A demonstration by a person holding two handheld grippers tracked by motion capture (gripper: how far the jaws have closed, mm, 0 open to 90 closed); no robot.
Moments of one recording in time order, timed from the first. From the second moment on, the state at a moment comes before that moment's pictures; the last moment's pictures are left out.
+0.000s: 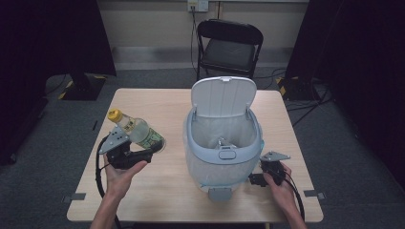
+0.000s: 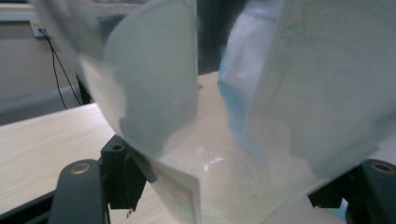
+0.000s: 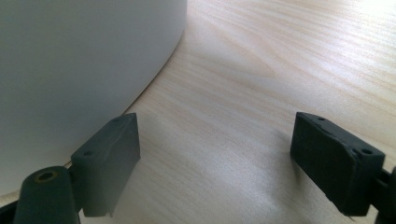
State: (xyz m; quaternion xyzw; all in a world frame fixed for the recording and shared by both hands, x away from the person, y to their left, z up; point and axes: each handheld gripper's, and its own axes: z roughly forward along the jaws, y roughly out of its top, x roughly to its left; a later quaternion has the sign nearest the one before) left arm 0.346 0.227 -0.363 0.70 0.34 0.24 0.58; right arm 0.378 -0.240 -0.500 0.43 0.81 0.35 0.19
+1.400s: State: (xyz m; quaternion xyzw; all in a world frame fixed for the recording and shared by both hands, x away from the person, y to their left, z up) left arm 0.352 0.183 -0.258 0.64 0.24 0.22 0.69; right arm 0.378 -0.240 -0.500 0.43 0.81 0.36 0.19
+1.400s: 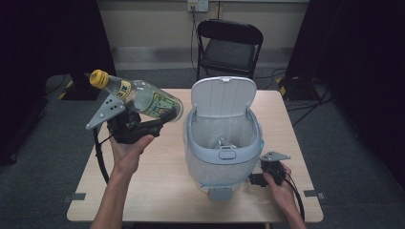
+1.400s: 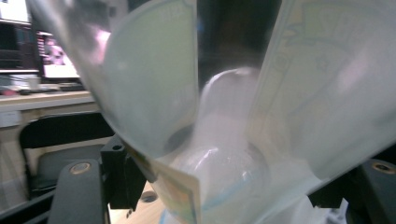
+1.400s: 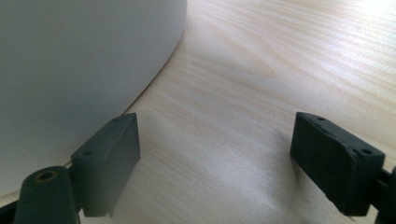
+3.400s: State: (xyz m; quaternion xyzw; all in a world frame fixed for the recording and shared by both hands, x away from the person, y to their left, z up) left arm 0.390 0.068 -0.258 0.77 0.16 0.11 0.60; right arm 0.378 -0.240 -0.500 0.43 0.81 0.36 0.19
